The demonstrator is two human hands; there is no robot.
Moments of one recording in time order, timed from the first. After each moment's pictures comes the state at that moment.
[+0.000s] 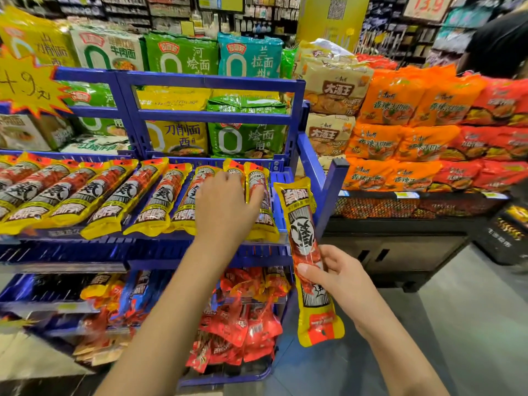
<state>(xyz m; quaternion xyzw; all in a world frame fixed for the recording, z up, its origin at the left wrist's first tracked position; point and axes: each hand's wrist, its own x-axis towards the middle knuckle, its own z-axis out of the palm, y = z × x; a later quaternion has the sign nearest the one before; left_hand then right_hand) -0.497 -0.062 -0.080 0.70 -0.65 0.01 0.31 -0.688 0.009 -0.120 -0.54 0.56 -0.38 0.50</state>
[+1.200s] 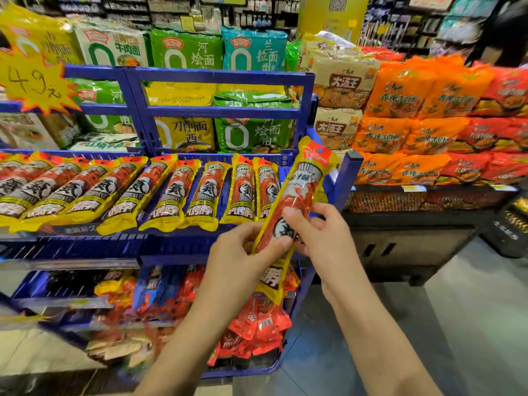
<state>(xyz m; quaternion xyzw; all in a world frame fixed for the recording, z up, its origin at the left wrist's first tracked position) -0.492 0.030 -0.086 0.55 -0.59 -0.37 0.46 -0.619 -0.005 -0.087 -0.47 0.57 -0.50 0.46</state>
